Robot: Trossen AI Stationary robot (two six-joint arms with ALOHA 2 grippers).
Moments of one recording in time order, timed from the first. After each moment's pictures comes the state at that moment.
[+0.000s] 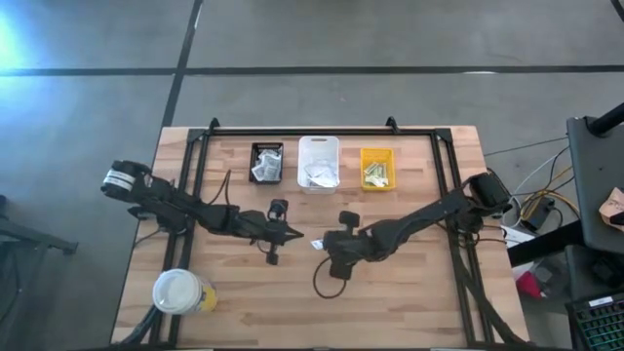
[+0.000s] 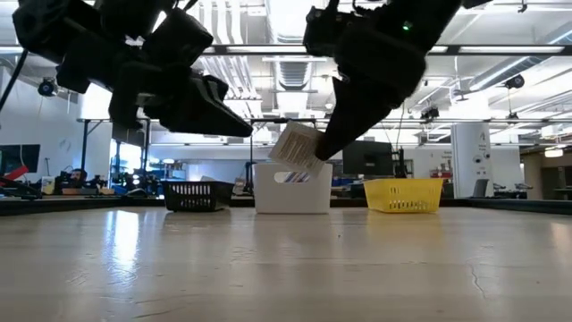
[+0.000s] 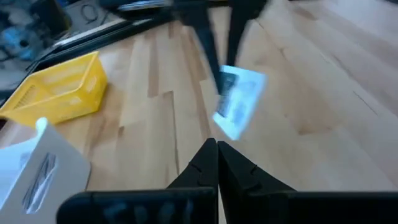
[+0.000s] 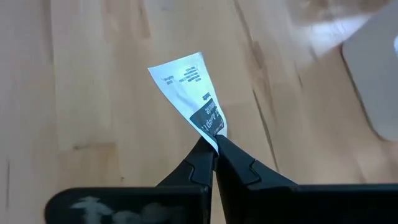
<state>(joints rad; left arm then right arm) -0.21 1.46 0.52 0.57 -0.17 0.22 0.33 1.83 1.20 -0.41 0.41 0.40</state>
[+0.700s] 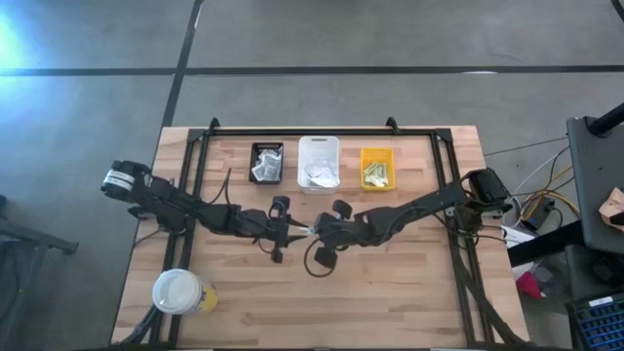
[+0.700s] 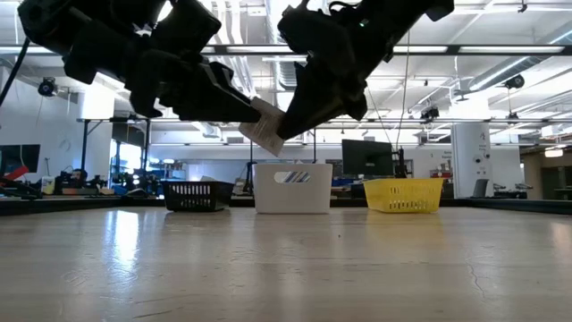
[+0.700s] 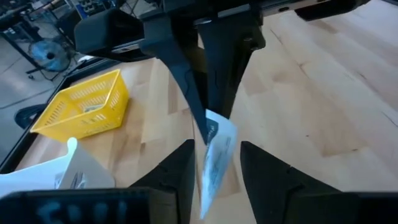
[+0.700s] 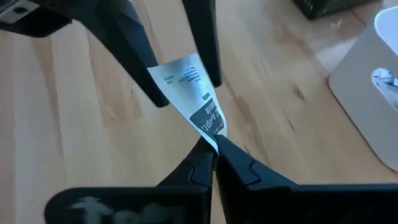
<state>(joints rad) -0.21 1.46 0.56 0.57 -0.23 0.26 0.23 1.83 1.21 -0.25 0.37 0.49</state>
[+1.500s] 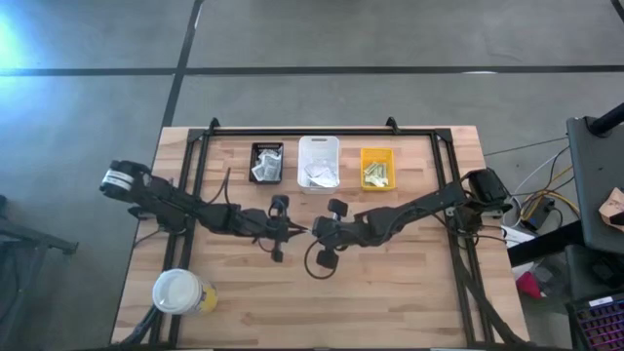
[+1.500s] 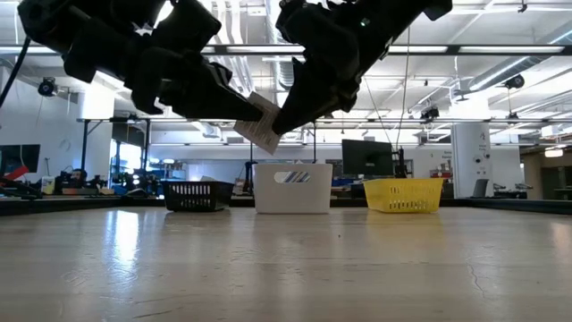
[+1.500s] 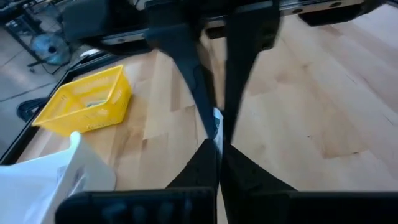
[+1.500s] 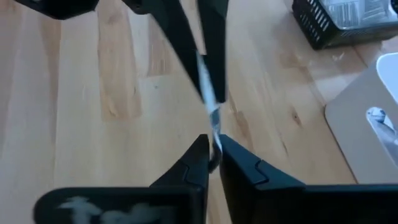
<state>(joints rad) -0.20 1.45 0.56 0.55 -0.24 0.24 0.23 1.83 1.22 -0.22 0.37 0.31</state>
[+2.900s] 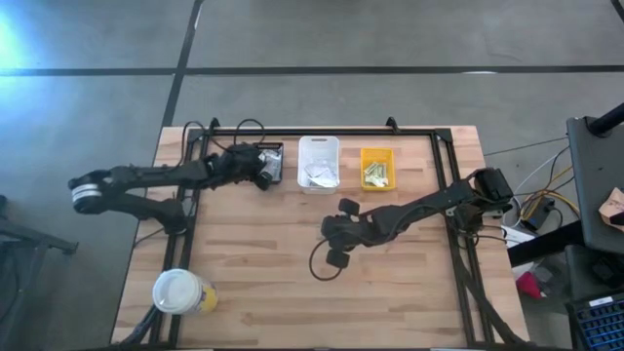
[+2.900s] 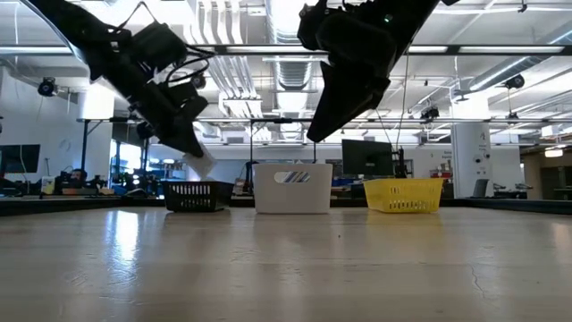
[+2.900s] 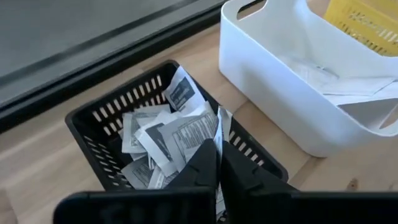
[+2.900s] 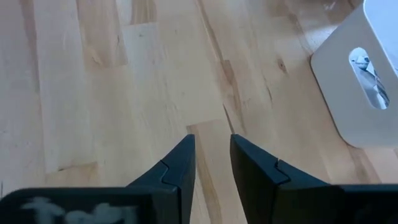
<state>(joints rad) 0.45 1.13 0.55 -0.06 -0.27 -0.32 0.24 1.78 1.22 -0.45 0.36 0.39</state>
